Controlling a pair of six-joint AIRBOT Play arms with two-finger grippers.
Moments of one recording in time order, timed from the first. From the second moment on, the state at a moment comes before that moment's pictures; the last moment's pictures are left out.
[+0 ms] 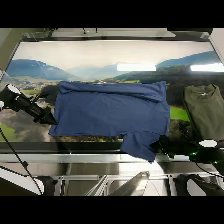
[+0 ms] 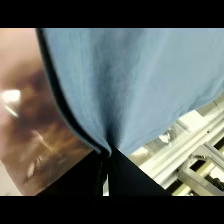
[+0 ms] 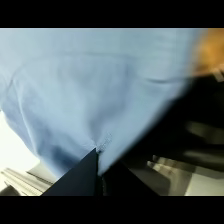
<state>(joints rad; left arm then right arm) 0.34 -1.84 1.30 1.10 -1.65 -1.01 -0.24 -0.97 0.12 -0.53 0.98 1.16</state>
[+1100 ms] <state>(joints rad) 0.39 -1.83 1.57 0.77 -1.71 -1.08 -0.34 -1.39 0.88 -0.35 1.09 1.04</state>
